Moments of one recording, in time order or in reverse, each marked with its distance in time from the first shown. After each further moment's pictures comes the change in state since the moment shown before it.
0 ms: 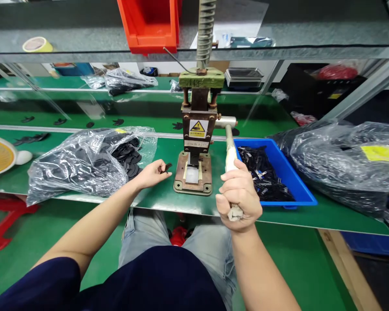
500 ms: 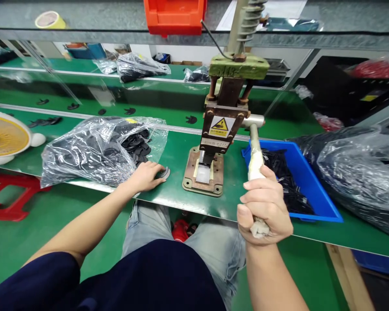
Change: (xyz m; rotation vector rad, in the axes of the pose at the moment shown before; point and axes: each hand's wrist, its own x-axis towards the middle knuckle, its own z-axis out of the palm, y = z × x) left_hand -0.043 -0.032 -0.033 0.800 -0.041 0.124; right_hand 0.003 0.006 0.005 -0.013 0.060 -0.024
